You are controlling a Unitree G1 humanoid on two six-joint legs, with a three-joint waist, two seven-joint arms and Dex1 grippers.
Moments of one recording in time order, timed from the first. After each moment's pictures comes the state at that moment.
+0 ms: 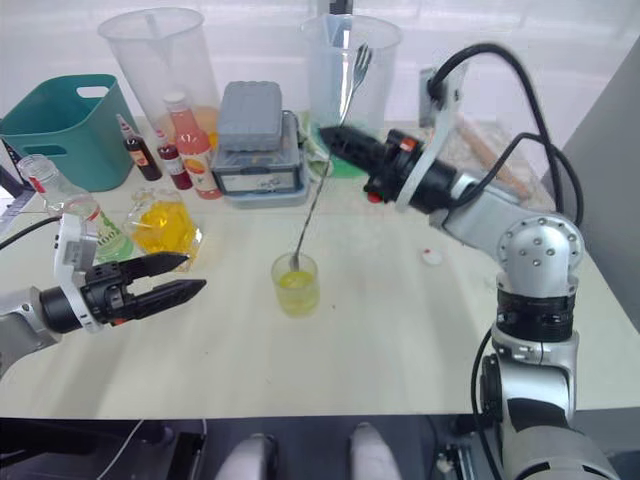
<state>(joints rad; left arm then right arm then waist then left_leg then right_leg) -0.11 0.87 0.42 -0.38 -0.94 0.81 -0.85 -0.87 -0.52 -0.10 -0.15 1.29 0.95 0.25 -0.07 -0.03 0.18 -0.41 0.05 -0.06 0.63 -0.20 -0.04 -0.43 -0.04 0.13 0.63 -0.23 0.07</state>
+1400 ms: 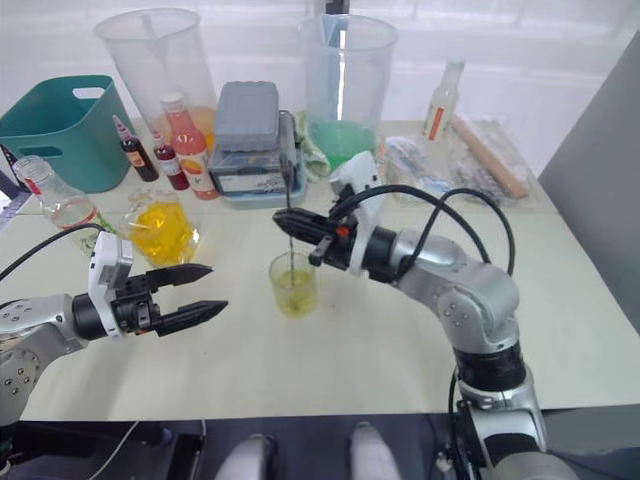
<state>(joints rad) -0.11 0.84 0.29 -0.38 -0.79 0.65 -0.96 -0.71 -0.40 0.04 -0.41 0.81 0.91 0.47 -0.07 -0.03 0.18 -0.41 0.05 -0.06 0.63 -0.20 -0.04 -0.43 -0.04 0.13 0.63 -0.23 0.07</state>
